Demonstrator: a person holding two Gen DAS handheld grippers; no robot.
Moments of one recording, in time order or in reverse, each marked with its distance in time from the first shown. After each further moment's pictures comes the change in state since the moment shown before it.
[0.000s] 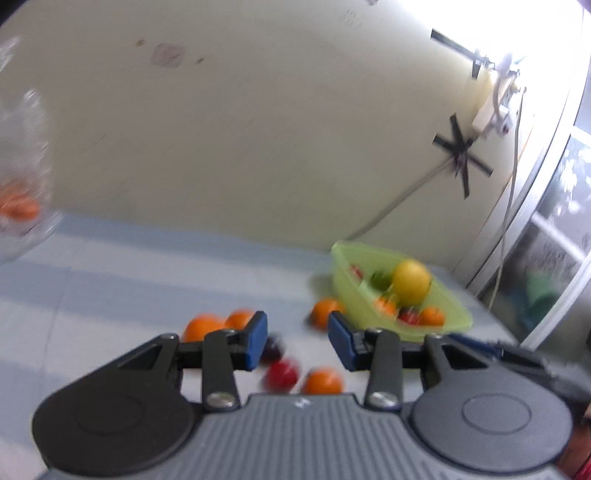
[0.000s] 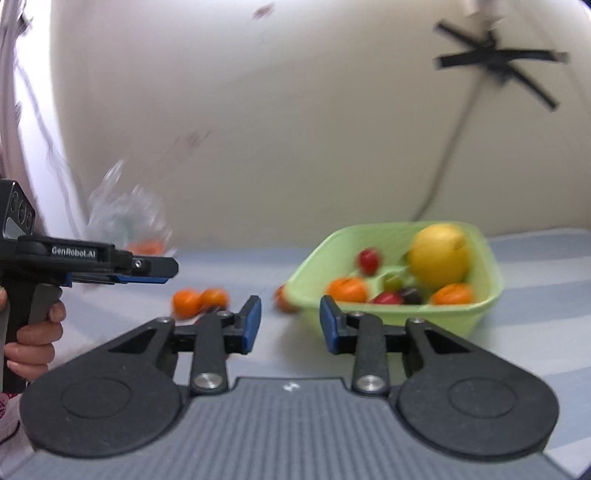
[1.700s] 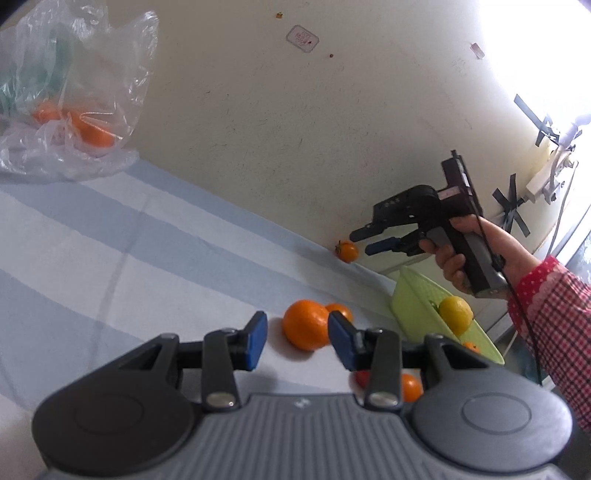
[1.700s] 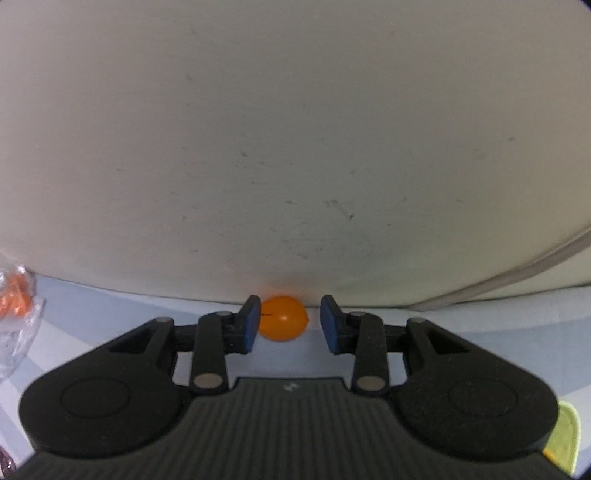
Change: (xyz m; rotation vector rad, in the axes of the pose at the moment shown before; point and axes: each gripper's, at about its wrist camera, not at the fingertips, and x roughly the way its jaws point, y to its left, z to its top) left arm 0.006 0.081 -0.026 -0.246 -0.086 -0.011; right arm 0.282 -0.071 0.133 0.198 0.593 -0.246
